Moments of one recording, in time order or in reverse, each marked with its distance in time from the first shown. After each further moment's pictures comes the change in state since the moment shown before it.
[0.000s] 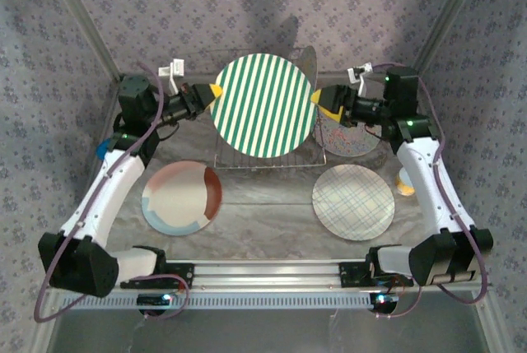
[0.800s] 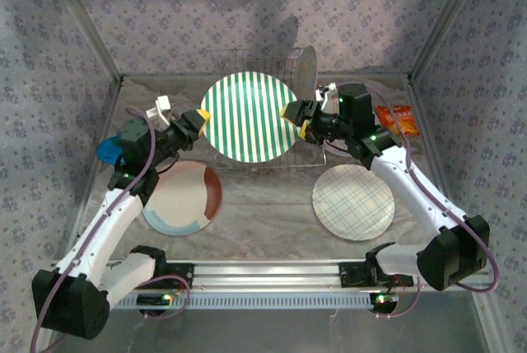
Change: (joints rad) left arm -0.021 -0.272 -0.395 0.145 -0.302 -0.301; right arm 0.330 -0.003 -0.143 0.174 0.406 0.413
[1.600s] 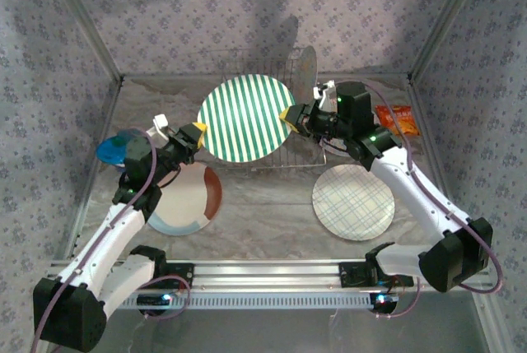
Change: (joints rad) left arm -0.025 -0.096 -0.195 0.098 -0.117 -0.156; right arm 0.047 -0.010 0.038 0.003 0.039 0.047
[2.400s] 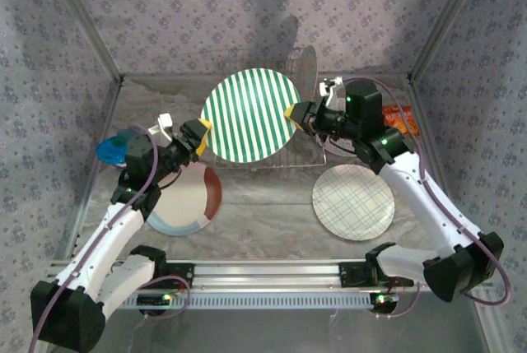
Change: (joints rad) left arm -0.013 -0.008 0.030 -0.090 0.029 0.113; right arm 0.002 -0.062 0.048 -0.067 0.014 -0.026
